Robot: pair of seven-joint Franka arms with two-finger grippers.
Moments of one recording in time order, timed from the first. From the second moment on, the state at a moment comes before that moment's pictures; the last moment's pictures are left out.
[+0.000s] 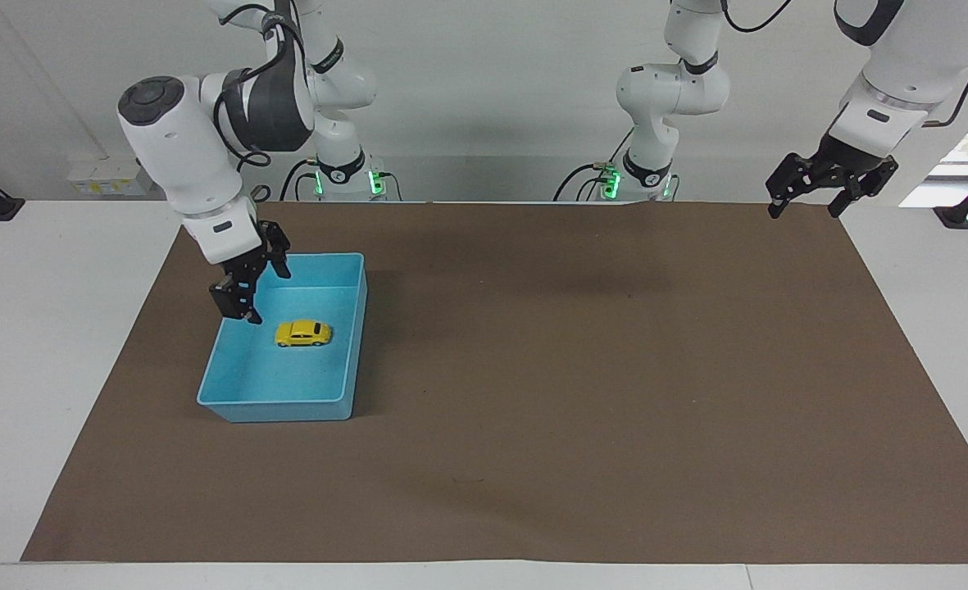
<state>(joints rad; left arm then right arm) -0.10 -0.05 0.08 -1.59 -0.01 1.53 0.01 0.02 0.02 0.01 -1.74 0.06 1.87 -1.17</state>
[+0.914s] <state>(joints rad) -0.10 -0.05 0.08 -1.59 -0.01 1.53 0.01 0.01 0.01 -0.03 -1.47 0.06 1.55 -0.45</state>
